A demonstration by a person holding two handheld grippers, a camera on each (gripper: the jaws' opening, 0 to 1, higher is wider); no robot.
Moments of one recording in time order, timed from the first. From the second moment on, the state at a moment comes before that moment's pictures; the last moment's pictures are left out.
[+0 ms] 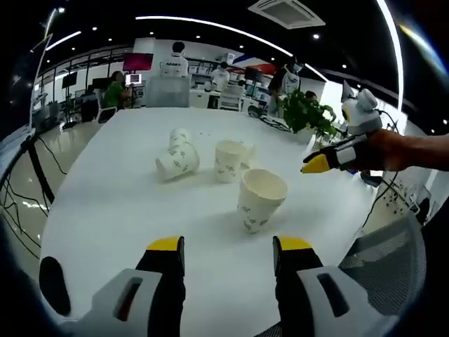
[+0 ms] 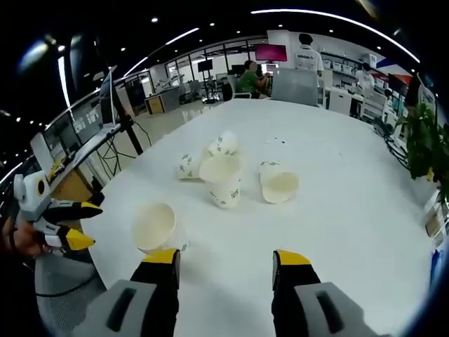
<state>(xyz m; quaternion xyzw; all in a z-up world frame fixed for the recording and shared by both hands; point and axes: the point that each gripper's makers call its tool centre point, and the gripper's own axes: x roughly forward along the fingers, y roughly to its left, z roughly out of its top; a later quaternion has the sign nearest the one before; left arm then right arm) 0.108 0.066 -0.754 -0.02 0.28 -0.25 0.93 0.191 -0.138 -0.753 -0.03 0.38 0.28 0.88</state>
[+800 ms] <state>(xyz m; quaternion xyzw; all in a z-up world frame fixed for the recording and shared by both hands) 0.098 0.066 -0.760 0.01 0.28 -0.26 0.92 0.266 -0.105 -0.743 -0.01 0.39 0.28 0.88</state>
